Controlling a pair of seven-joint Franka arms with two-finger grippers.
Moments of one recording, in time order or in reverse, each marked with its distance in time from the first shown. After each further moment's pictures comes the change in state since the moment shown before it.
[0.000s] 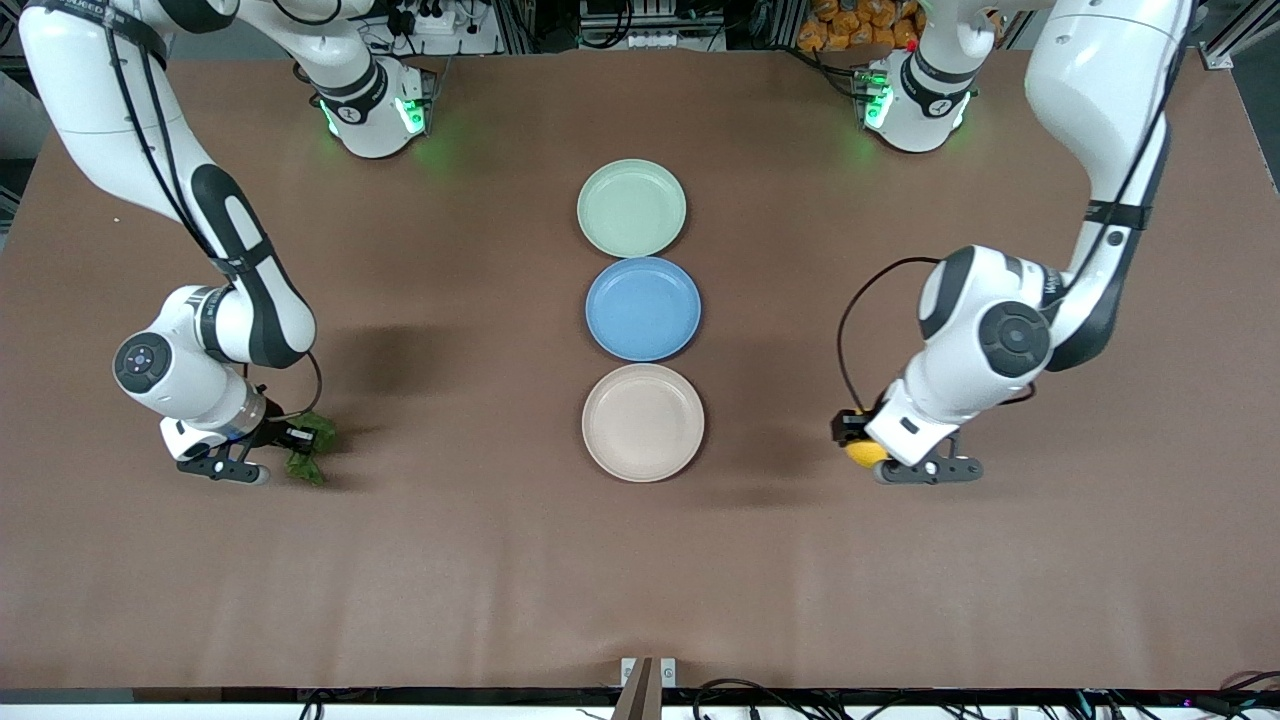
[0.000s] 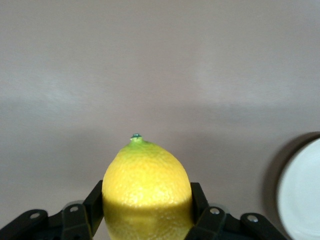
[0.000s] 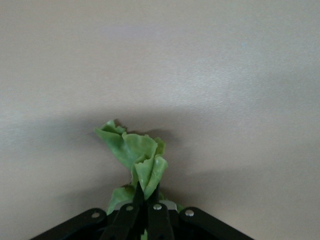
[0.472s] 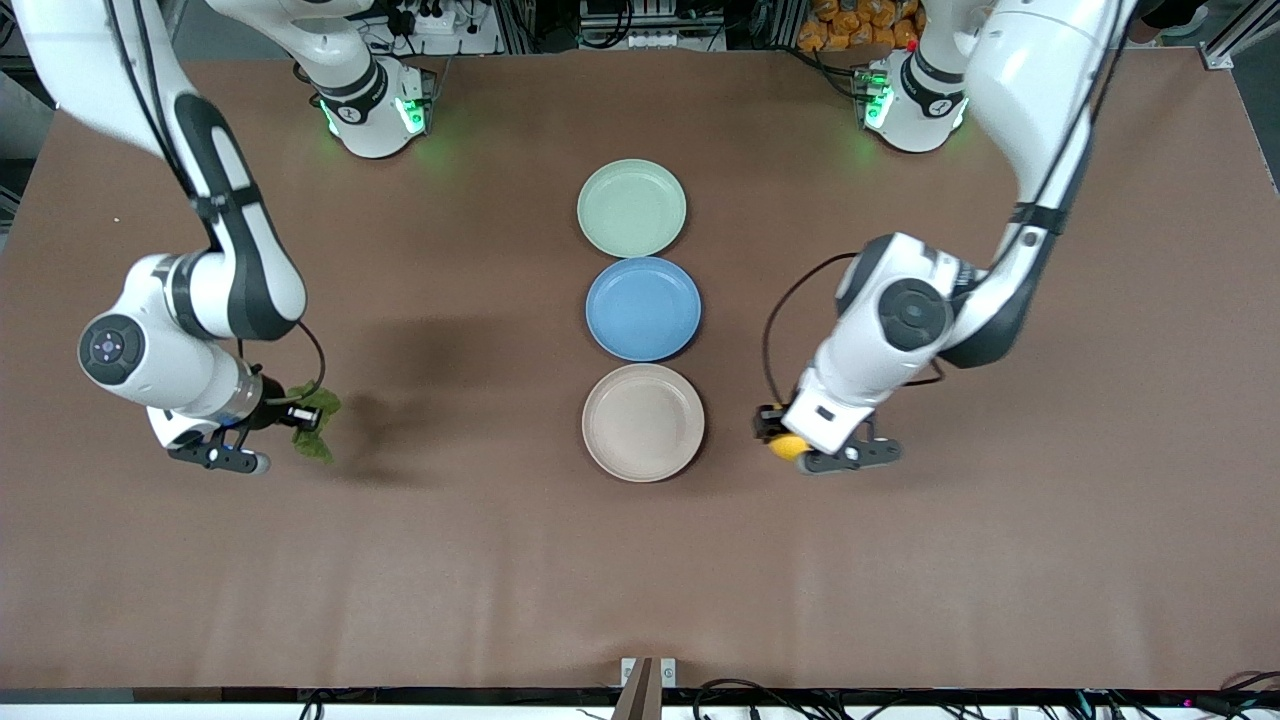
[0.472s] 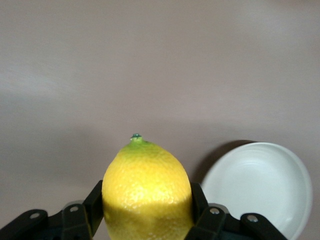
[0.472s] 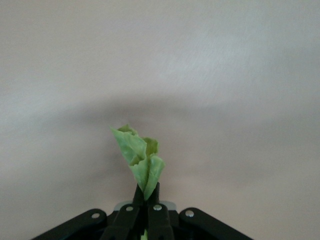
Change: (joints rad) left arm -0.142 0.050 -0.004 0.070 -0.001 0.056 -0.257; right arm 0.084 -0.184 0.003 0.038 0.001 -0.321 0.143
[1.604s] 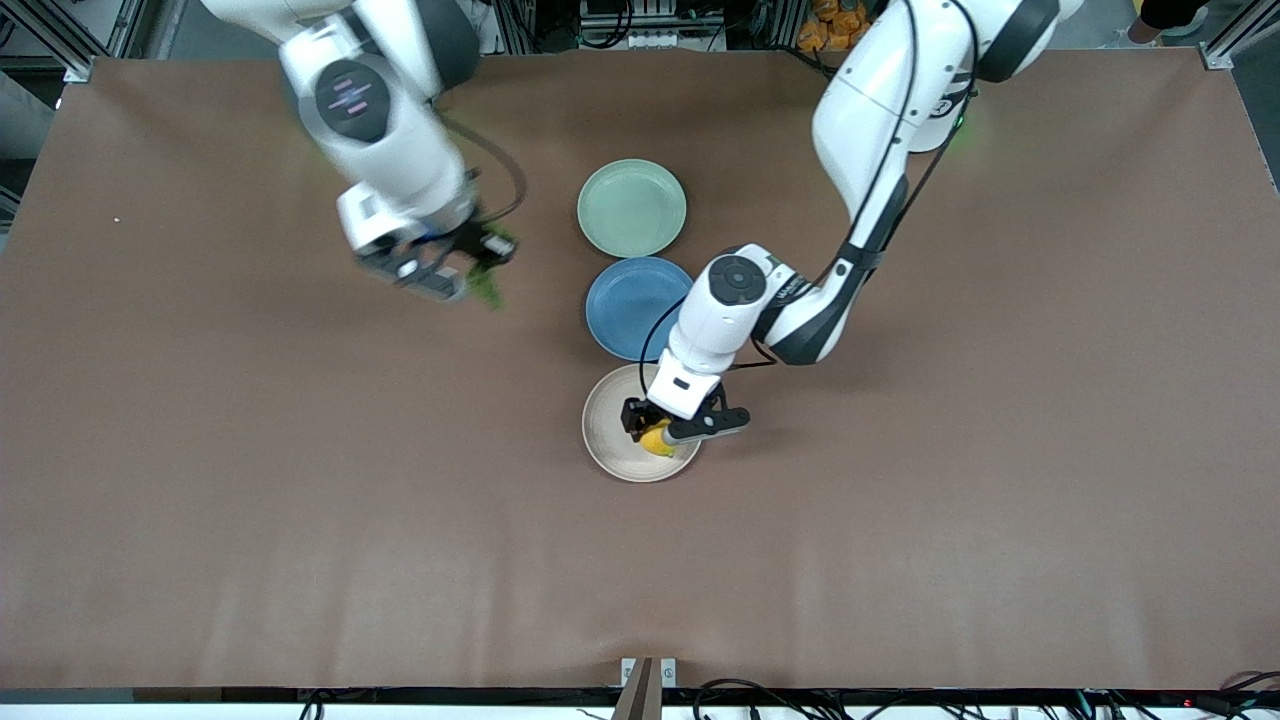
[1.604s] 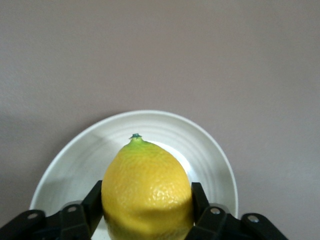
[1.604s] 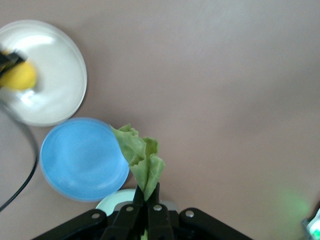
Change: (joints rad) left arm -0.396 0.260 0.192 0.082 0.000 0.434 -0.376; right arm 0.141 -0.341 0.469 -0.008 0.009 -0.395 0.810
